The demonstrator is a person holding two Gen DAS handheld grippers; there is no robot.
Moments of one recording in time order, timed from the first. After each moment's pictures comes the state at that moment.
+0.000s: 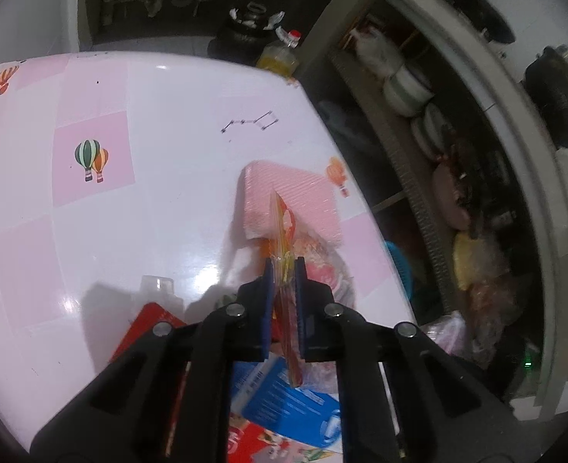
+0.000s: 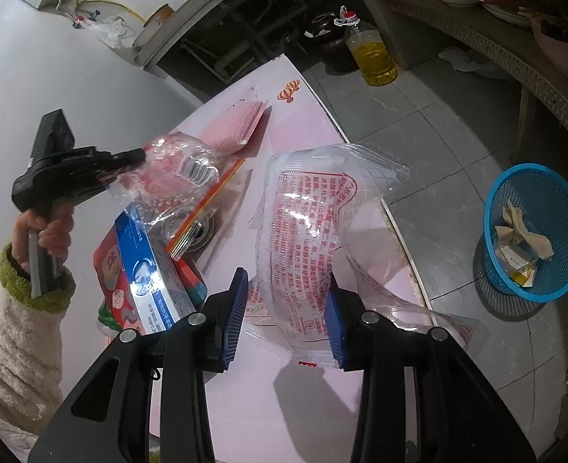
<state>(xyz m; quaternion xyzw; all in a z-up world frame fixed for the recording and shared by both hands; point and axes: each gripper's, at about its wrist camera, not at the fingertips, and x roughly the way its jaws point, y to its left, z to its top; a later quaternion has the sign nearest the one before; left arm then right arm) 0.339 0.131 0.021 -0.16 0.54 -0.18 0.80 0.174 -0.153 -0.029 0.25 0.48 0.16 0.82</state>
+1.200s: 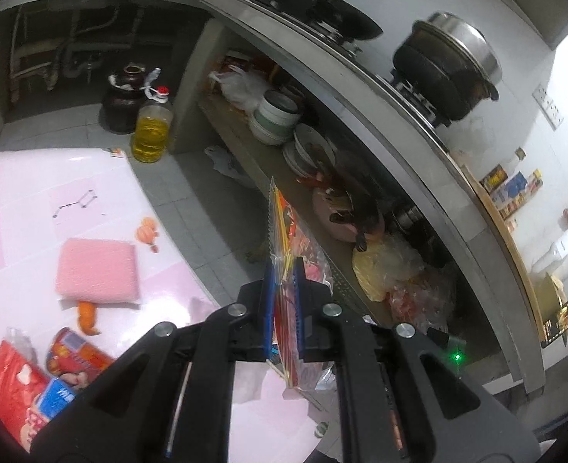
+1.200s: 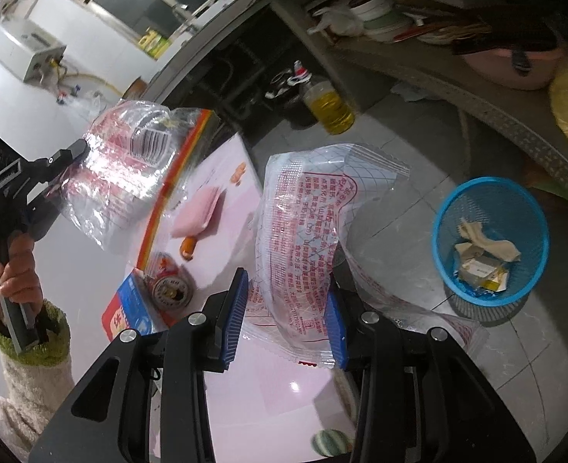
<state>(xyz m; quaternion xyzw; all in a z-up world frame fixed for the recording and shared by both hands) 0.303 -0.036 0.118 -0.14 0.43 -0.34 0.82 0.139 -0.247 -0.003 0.32 0.40 0.08 0.85</state>
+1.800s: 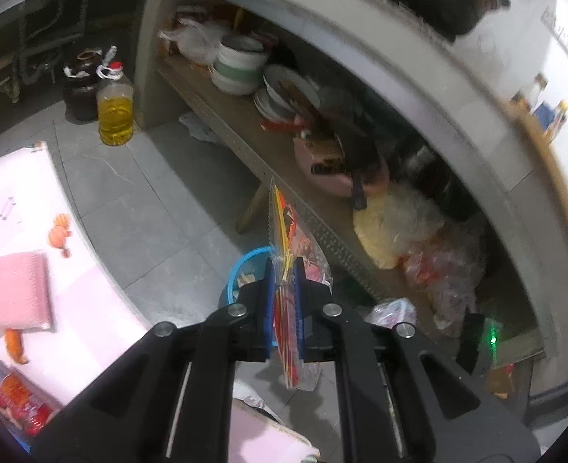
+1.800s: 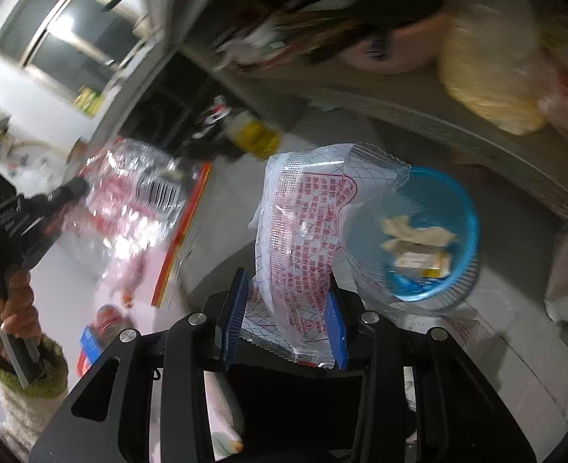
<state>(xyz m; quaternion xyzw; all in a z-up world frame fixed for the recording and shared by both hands) 0.314 -0.186 0.054 -0.04 0.49 -0.36 0.79 0.102 -0.358 -0.048 0.39 0.39 -0.05 0.83</state>
